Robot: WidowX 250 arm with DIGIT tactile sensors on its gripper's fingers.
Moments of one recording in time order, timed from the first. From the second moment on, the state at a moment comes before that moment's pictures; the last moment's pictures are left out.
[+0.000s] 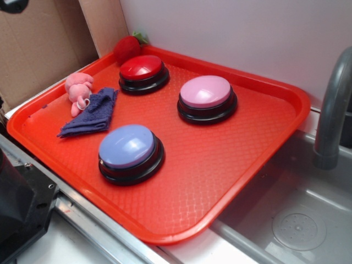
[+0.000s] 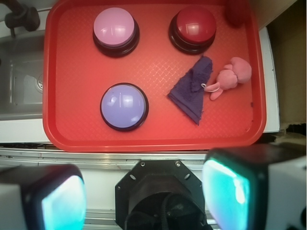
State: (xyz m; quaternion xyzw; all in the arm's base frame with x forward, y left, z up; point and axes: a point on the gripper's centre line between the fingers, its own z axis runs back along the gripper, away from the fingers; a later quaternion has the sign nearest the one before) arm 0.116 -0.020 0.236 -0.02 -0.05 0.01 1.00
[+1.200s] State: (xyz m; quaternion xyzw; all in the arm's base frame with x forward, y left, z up) arm 0.161 0.072 0.147 -0.02 0.01 0.38 0.92
